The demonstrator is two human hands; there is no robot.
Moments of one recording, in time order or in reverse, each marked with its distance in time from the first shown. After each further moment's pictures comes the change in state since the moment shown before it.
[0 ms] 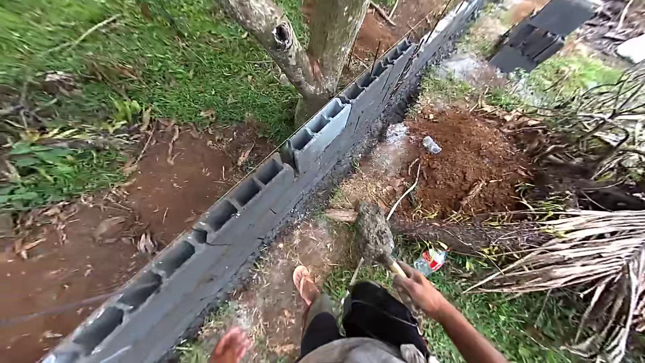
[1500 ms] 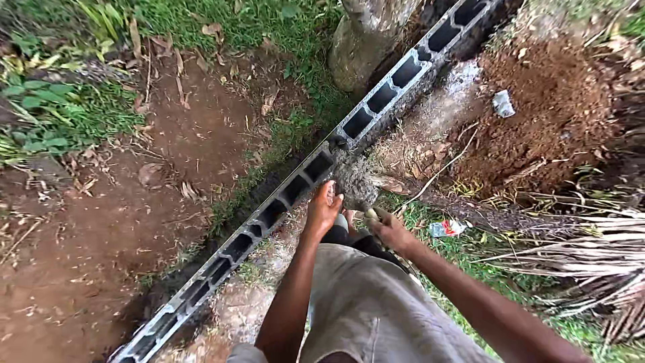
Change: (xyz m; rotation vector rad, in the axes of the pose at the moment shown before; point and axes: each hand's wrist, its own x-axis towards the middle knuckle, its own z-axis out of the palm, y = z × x) left_hand 0.132 0.393 0.191 0.608 -0.462 0.355; right_hand 0.186 -0.264 0.166 -0.152 -0.128 0.272
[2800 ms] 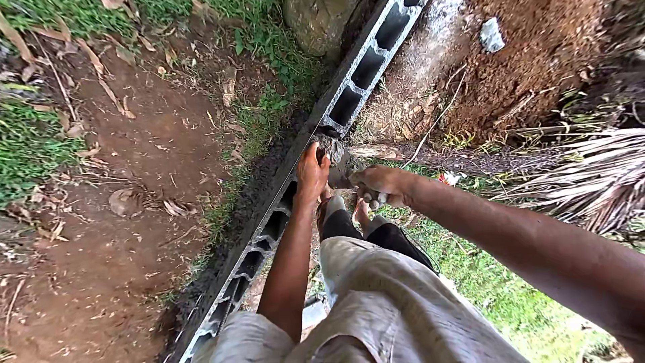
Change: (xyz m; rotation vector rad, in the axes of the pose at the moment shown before) left_hand 0.129 0.011 -0.035 0.239 -0.045 0.107; right_hand 0.051 -0.168 0.005 0.173 0.036 0.486
